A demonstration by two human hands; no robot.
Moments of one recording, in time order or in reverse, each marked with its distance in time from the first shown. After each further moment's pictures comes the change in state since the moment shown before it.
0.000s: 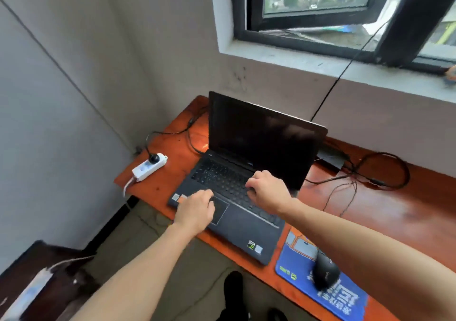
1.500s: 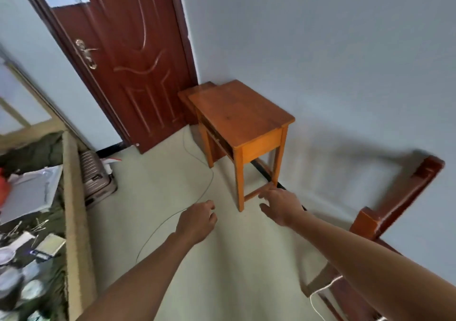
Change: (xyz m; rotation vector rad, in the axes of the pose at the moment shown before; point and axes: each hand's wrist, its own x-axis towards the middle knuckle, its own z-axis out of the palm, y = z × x) left_hand -0.910 -0.468 -0.067 -0.250 0.581 -1.971; right_hand -0.288 -1.101 0.259 -0.143 -0.574 -1.883
